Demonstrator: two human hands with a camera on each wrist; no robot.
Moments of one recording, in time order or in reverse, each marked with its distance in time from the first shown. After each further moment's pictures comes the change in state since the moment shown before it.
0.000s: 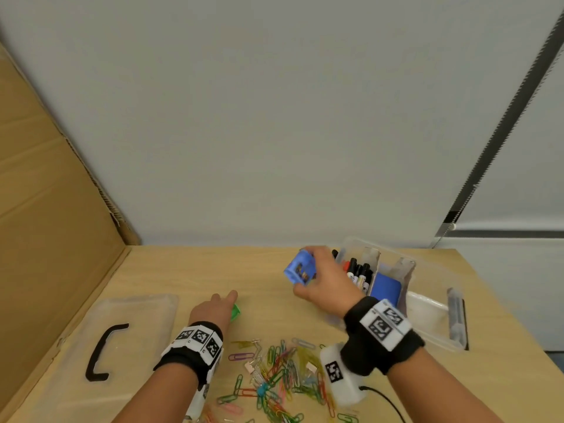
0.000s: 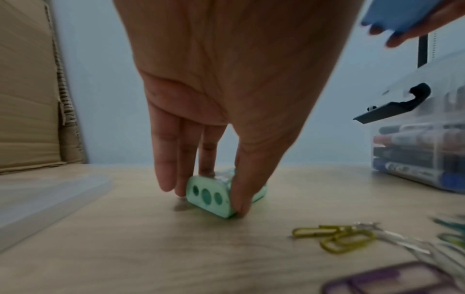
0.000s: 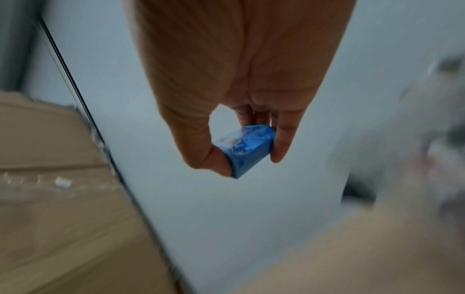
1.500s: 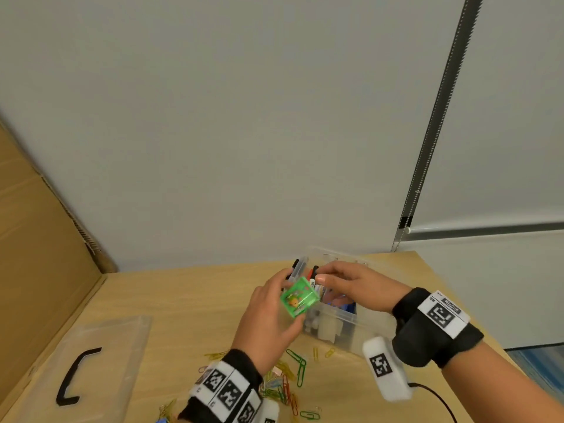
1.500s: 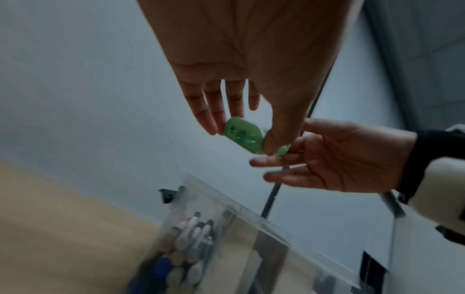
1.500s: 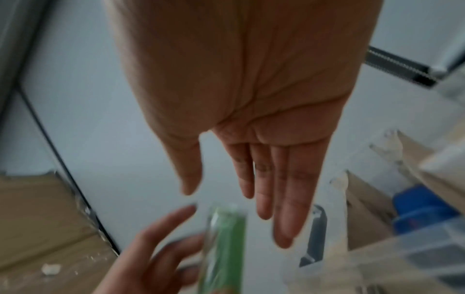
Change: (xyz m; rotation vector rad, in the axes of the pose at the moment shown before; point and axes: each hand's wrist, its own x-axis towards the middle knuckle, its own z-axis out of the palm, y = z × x) left_hand -0.103 0.142 -0.060 -0.813 0.587 0.497; right_hand -0.067 0.042 -0.112 0.202 -0.187 0.167
